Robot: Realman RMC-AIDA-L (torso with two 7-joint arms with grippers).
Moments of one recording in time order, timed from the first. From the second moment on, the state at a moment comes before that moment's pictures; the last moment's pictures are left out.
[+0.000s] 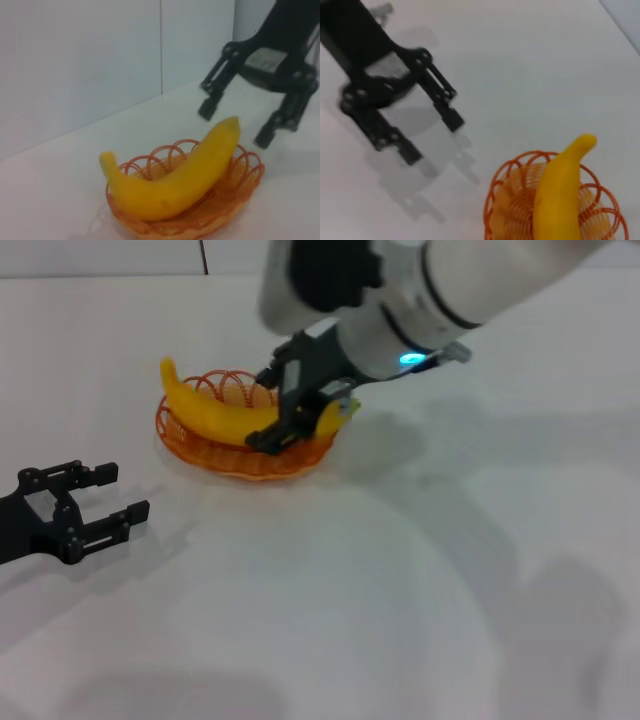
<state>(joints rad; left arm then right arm) -0.40 -2.04 0.64 0.60 1.99 1.43 -1.04 0.87 2.04 -1.66 -1.00 -2.19 -1.08 2.12</state>
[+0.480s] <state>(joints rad) -0.40 -2.04 0.63 0.60 1.98 1.43 -1.04 0.68 2.03 -1.24 -0.92 -2.01 -1.28 1.75</state>
